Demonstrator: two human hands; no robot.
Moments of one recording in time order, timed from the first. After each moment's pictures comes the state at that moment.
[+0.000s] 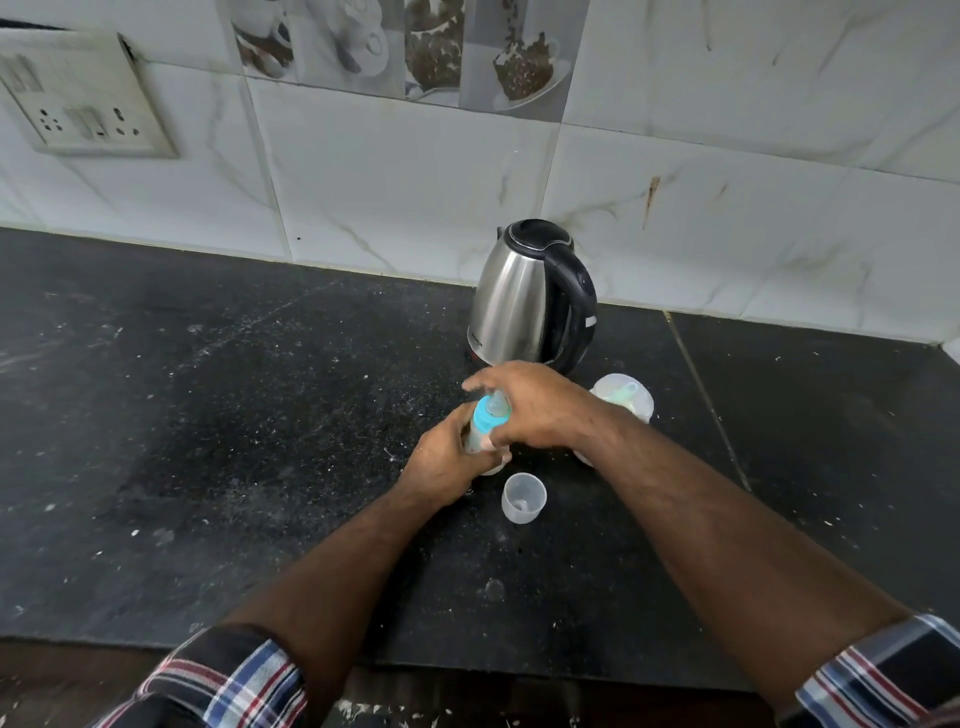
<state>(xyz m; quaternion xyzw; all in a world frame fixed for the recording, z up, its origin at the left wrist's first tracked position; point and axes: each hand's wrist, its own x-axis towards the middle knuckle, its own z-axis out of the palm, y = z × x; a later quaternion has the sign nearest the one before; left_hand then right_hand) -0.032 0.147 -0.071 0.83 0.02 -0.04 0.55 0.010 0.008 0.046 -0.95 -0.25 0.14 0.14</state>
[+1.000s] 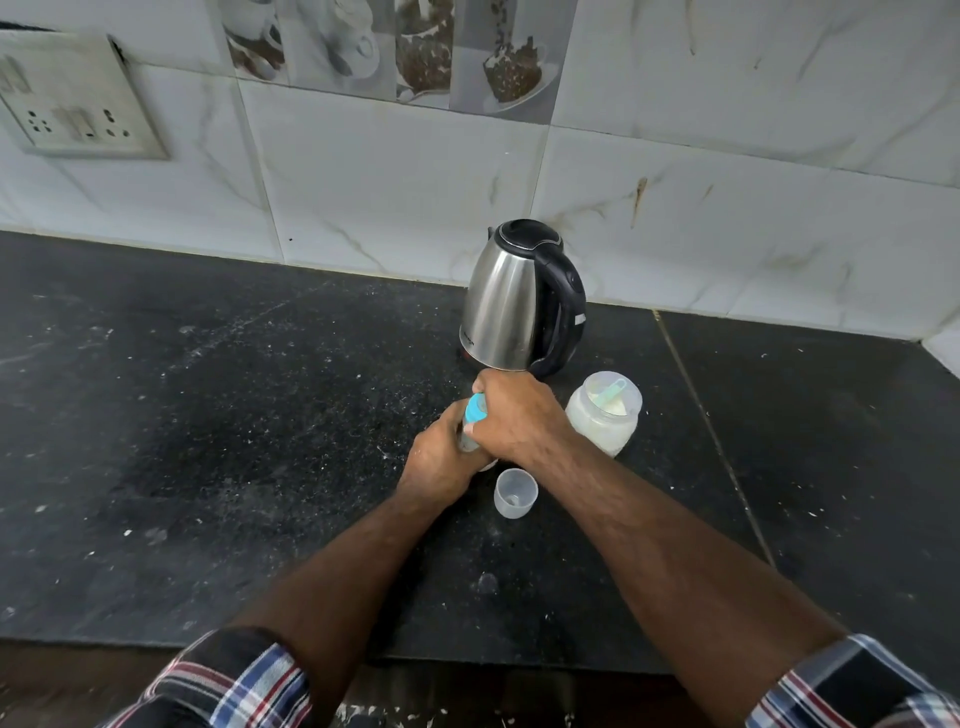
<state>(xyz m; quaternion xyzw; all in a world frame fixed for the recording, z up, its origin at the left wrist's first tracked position) -0.038 0.138 -0.073 0.85 0.05 -0.01 0.53 -0.008 0.026 0.027 -0.98 -0.13 0.06 0.12</state>
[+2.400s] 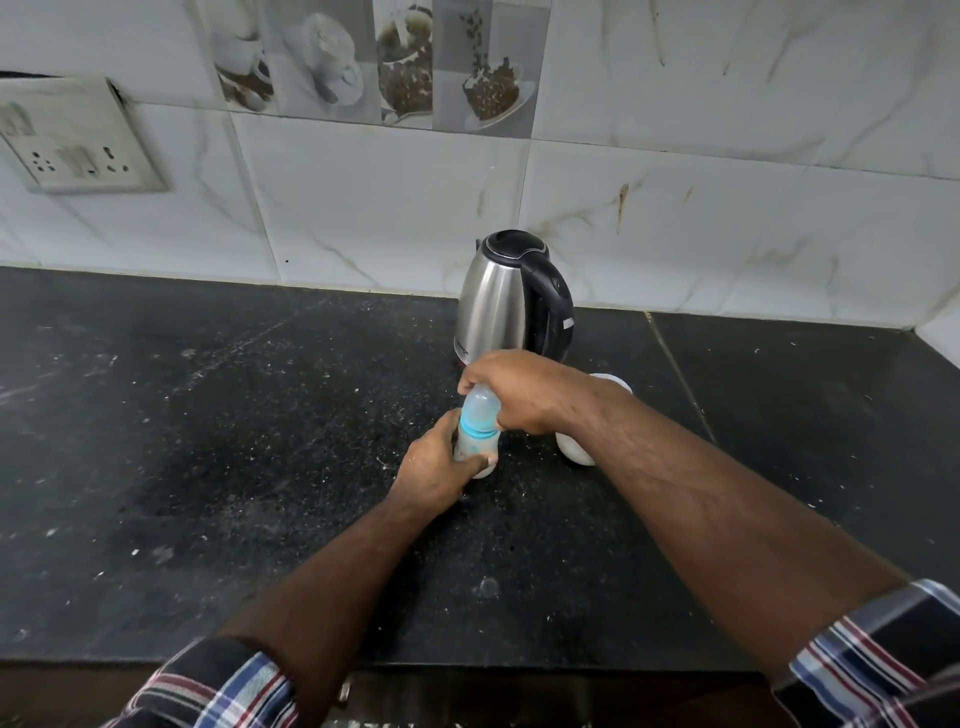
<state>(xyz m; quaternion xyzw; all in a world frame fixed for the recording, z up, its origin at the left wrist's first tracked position) -0.037 0.146 -0.070 0.89 0.02 -0.01 0.46 0.012 0.005 0.070 -0.94 -0.31 0.12 0.05</state>
